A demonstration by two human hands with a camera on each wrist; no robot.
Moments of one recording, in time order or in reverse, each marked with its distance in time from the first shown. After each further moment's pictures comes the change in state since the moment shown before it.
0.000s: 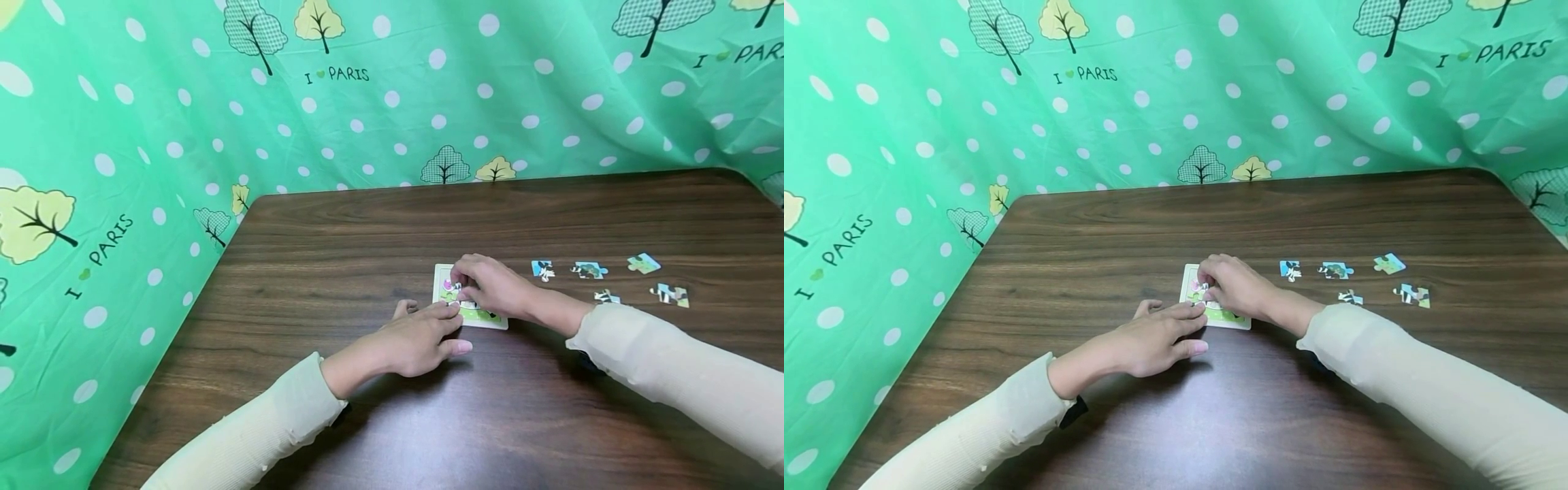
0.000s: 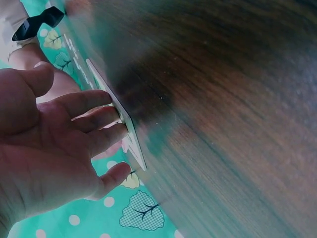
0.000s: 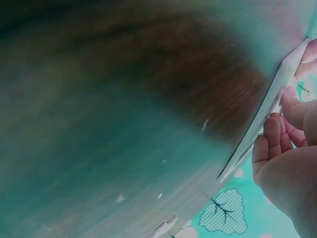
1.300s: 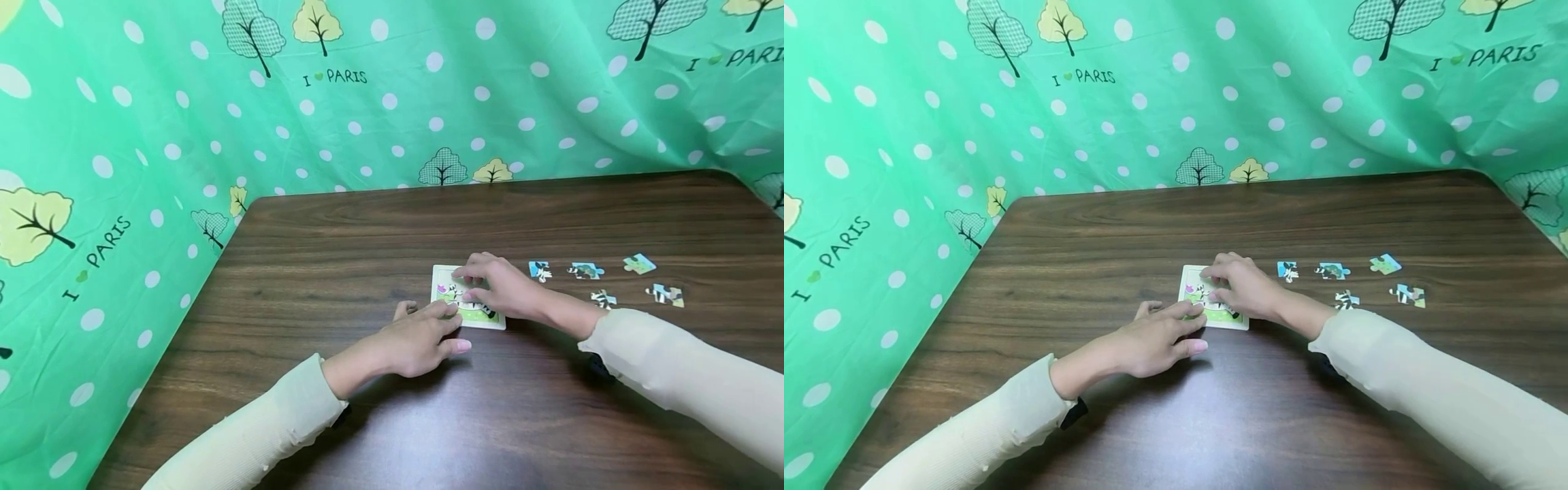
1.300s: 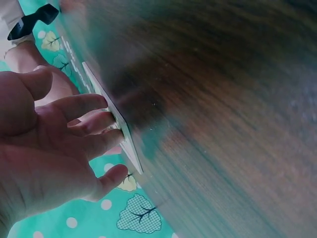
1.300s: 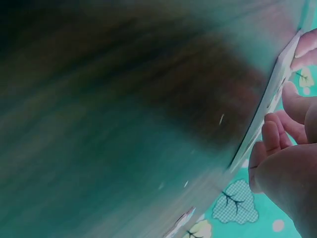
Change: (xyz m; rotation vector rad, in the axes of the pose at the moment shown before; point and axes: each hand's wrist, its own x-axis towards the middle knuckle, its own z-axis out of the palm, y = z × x) left_hand 0.001 -0.001 0.004 -0.049 0.011 -0.005; right_hand -0.013 0.003 -0.008 0.048 0.009 0.058
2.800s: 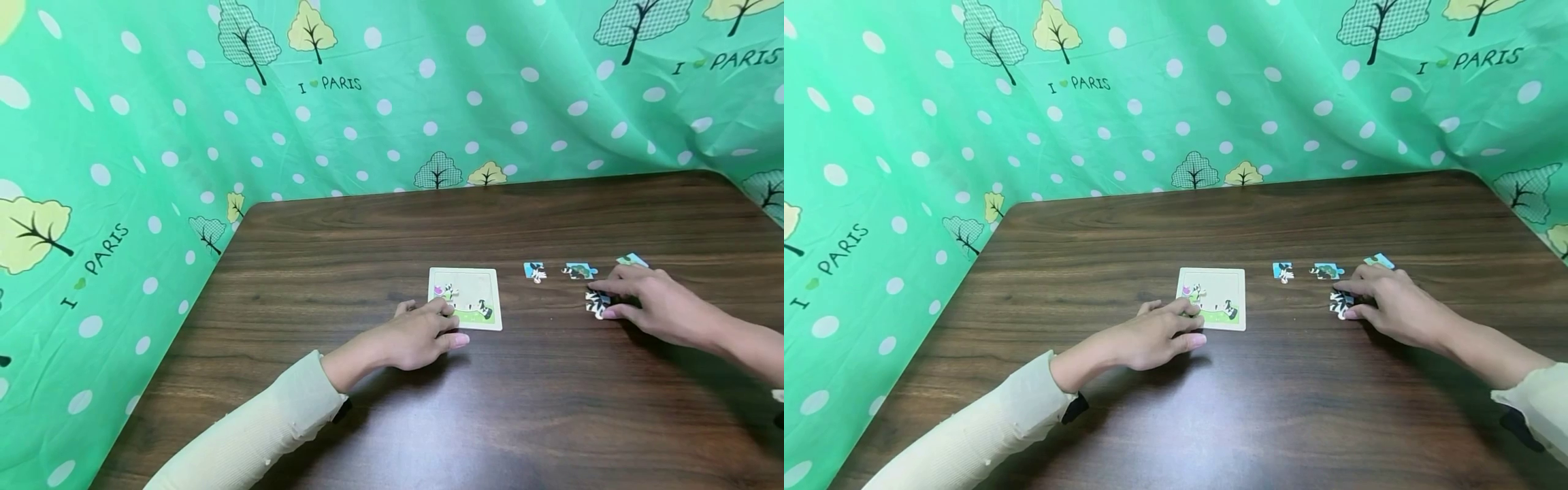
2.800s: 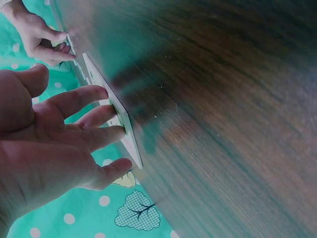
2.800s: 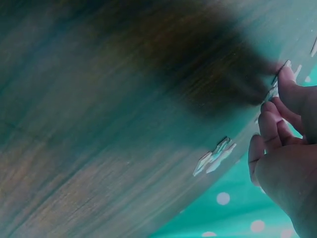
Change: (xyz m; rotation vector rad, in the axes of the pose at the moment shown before) left_hand 0.006 0.000 -0.005 -0.055 0.005 0.034; right_hand -0.145 0.083 -0.079 -0.433 0.171 -0.036
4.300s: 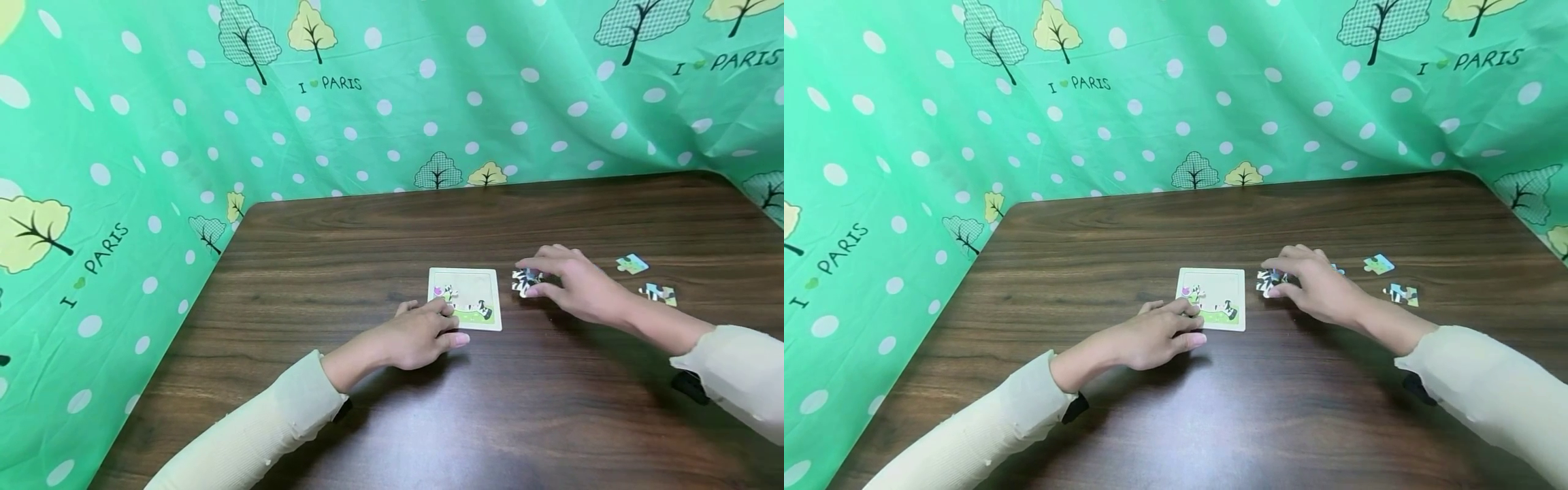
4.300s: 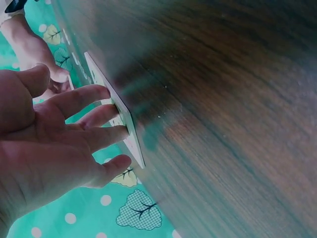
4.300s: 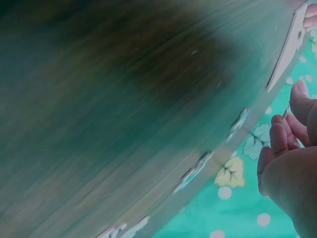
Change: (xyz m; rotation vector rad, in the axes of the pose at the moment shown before) left_hand 0.002 0.000 0.001 0.026 0.017 0.008; right_hand 0.074 -0.056 0.015 0.229 -0.008 0.007
